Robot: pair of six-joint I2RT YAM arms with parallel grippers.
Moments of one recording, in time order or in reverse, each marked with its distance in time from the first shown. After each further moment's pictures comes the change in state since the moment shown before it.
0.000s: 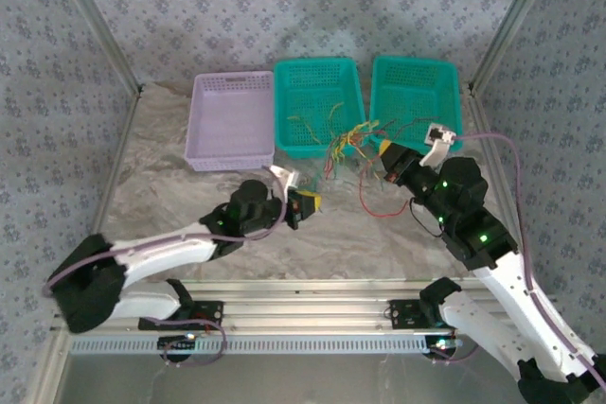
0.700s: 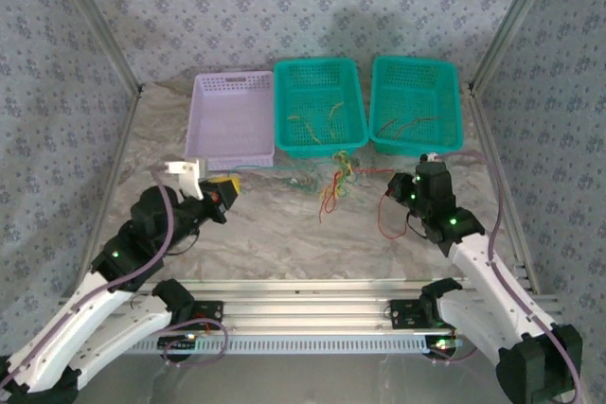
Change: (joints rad) left arm 0.201 -0.631 0.225 -0.850 -0.253 0.032; right arm -0.207 0.145 -0.274 -0.063 -0.003 -0.002
